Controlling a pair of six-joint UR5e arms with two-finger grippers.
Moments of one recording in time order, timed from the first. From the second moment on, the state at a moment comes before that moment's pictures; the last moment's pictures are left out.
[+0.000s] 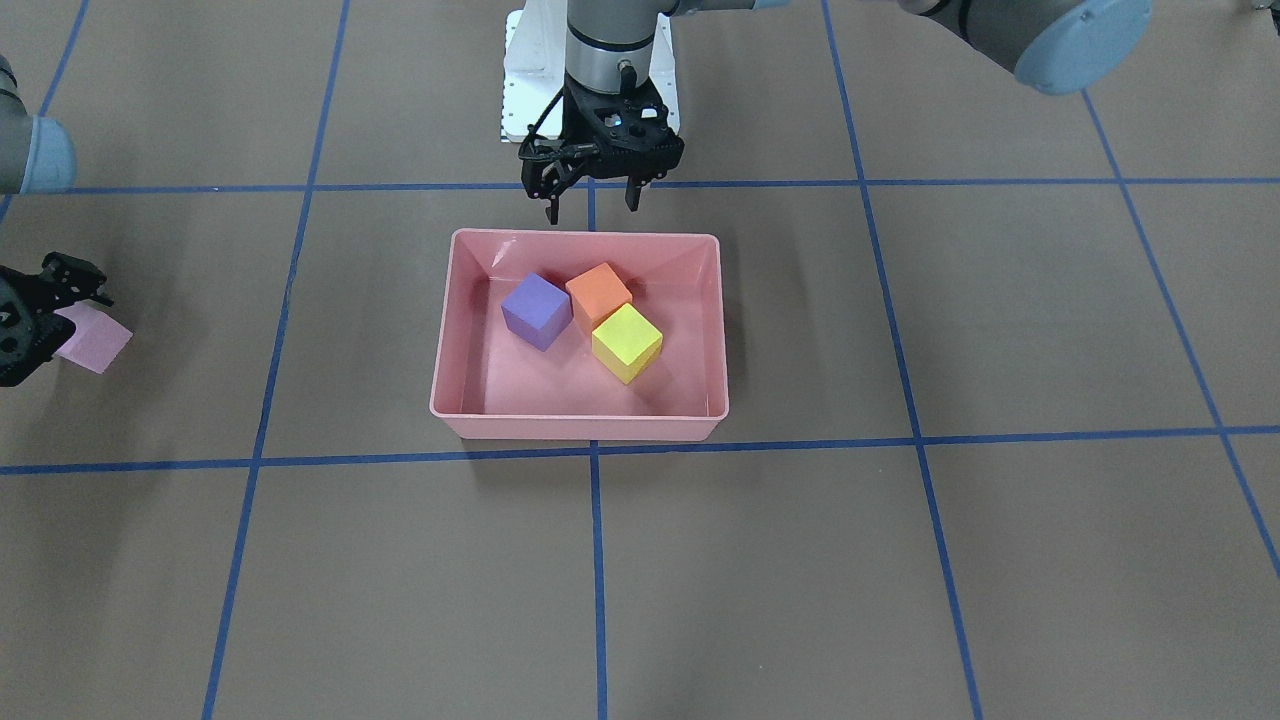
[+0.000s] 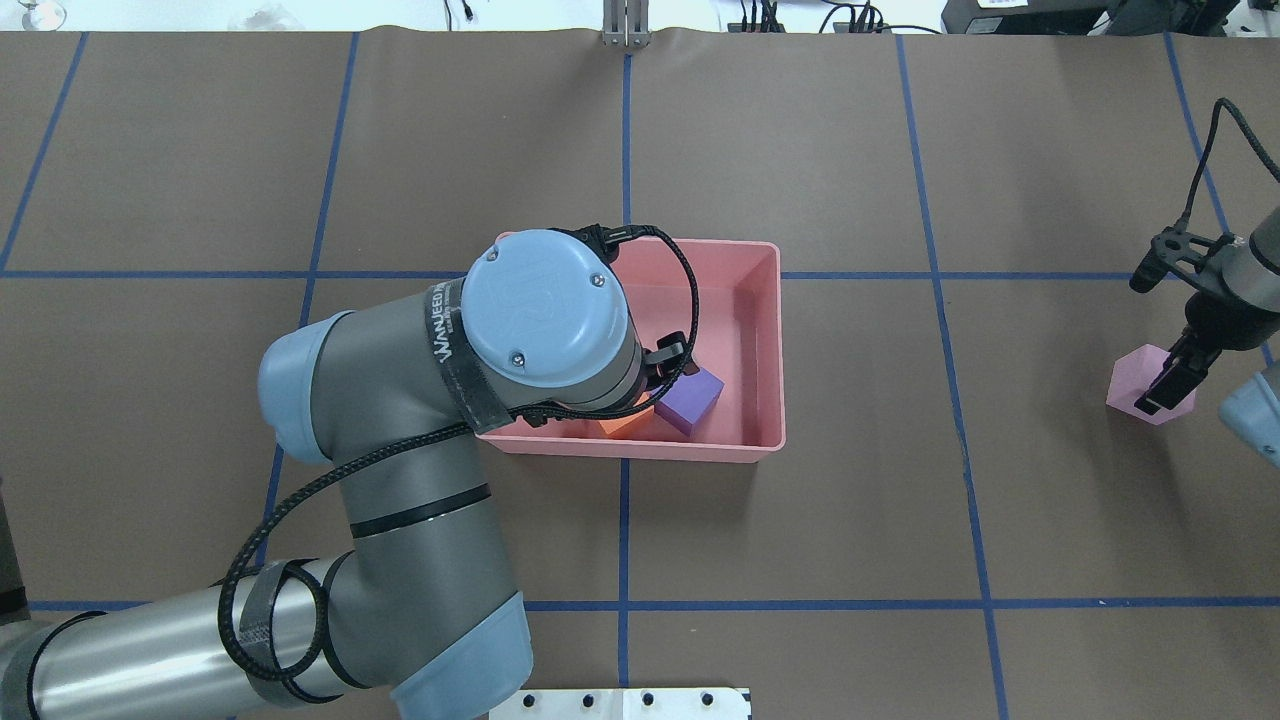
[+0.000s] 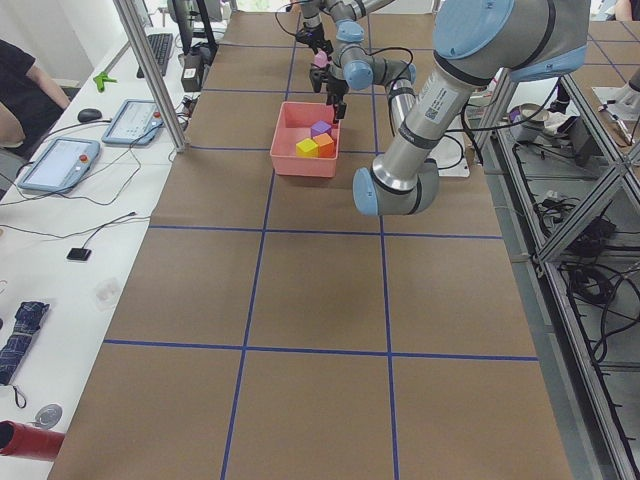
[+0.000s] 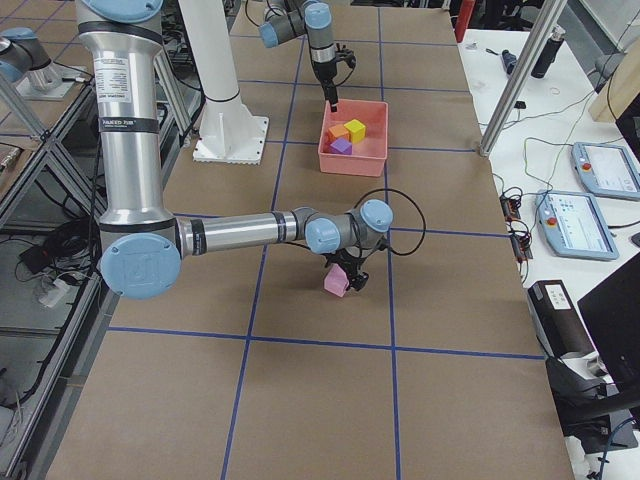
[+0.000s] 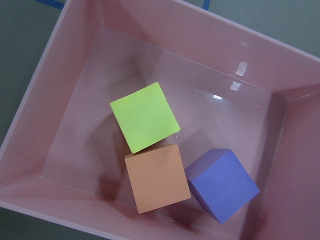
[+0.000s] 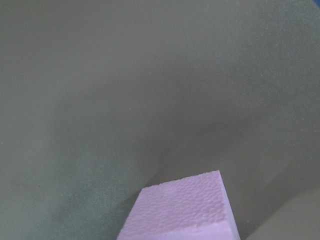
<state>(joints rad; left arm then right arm) -0.43 -2.40 -1.82 -1.40 -1.72 -1.60 1.06 -1.54 1.60 -1.48 2.34 -0.33</state>
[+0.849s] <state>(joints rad) -0.45 -2.42 -1.83 -1.40 -1.73 -1.60 1.08 -1.52 1.63 -1.48 2.35 -0.30</state>
